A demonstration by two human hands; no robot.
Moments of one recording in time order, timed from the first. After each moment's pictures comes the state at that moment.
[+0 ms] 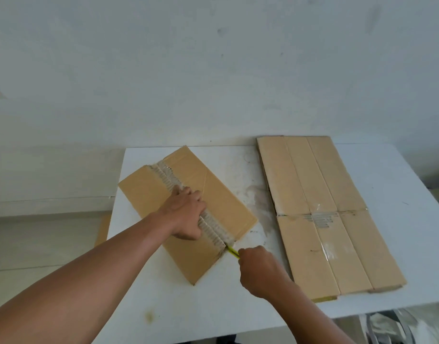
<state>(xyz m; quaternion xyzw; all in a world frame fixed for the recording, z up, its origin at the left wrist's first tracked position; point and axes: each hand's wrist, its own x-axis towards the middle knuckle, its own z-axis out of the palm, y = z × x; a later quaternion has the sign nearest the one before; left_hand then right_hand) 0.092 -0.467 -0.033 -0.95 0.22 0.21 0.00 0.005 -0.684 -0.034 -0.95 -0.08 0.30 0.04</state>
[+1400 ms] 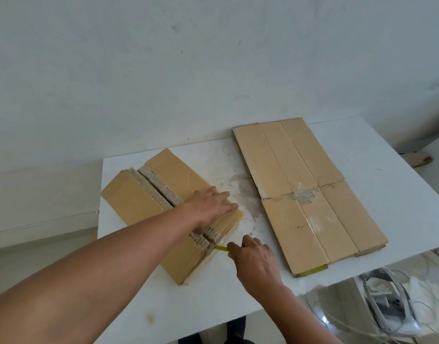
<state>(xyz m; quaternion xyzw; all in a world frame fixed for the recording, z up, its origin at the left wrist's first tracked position) 0.099 -0.548 -0.032 -0.89 0.35 0.26 0.13 -0.037 -0.695 -0.055 -0.98 -0.08 0.15 0.08</state>
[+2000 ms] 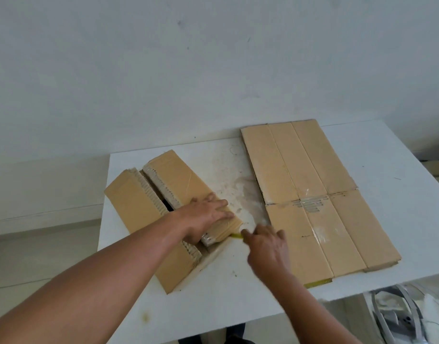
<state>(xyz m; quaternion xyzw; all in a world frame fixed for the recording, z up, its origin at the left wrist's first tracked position) 0.093 -0.537 -0.036 -0.90 0.30 0.32 0.01 0.005 -0.732 -0.068 -0.99 -0.08 0.10 0.06</state>
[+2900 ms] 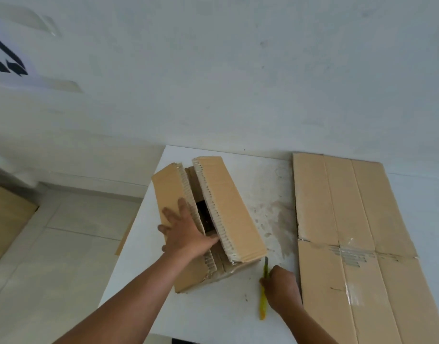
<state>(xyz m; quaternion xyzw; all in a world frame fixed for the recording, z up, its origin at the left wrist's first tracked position) 0.030 -0.498 -0.057 -0.86 -0.36 0.16 -0.32 0.032 -0.742 -0.125 -0.95 0.00 0.30 0.12</state>
